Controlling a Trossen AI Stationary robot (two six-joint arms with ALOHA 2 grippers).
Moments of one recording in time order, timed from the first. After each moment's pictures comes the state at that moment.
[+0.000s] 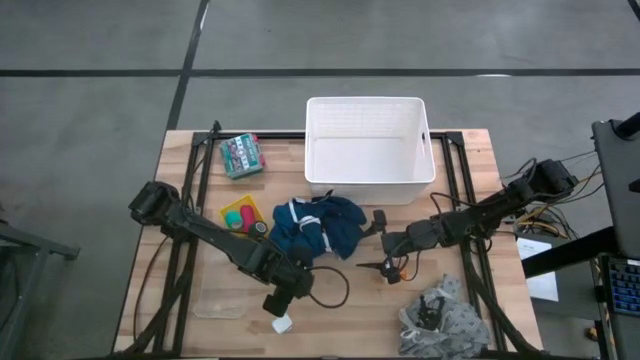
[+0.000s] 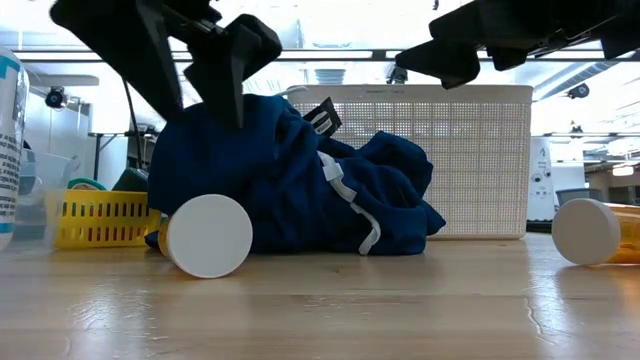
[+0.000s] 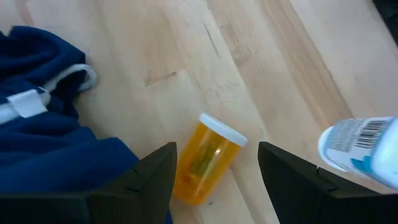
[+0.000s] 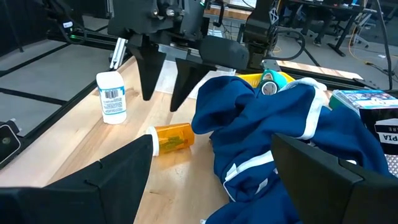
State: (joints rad) left arm -0.45 1.80 1.32 -0.69 -0.07 0.00; right arm 0.35 1.32 0.51 0.55 0.20 -0.03
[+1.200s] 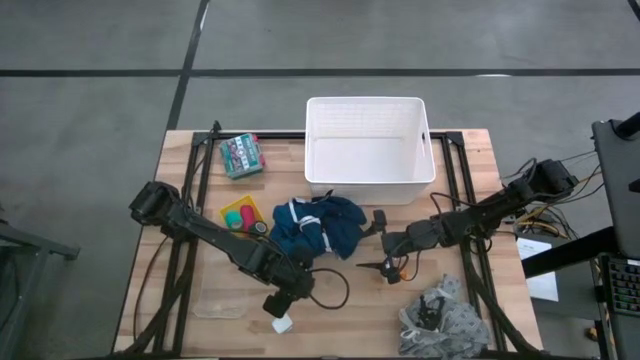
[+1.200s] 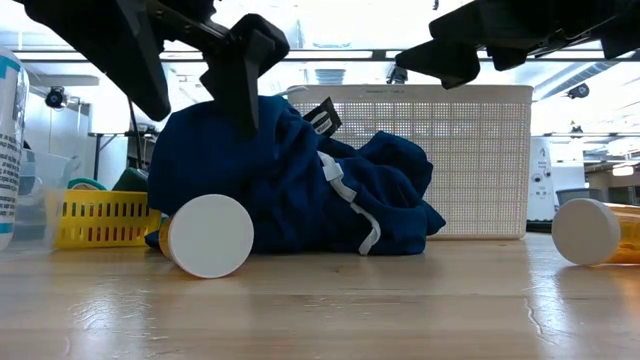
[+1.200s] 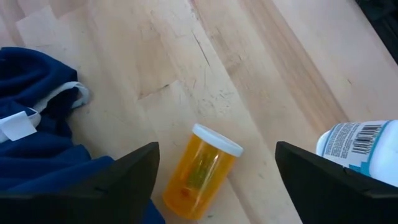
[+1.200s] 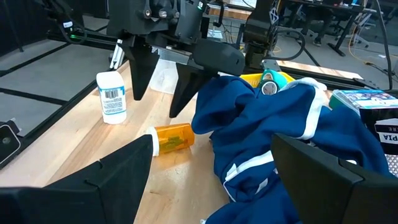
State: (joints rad) left arm -0.45 1.80 1.30 -0.63 -0.04 0.06; right arm 0.35 1.32 0.51 0.55 0.20 -0.03
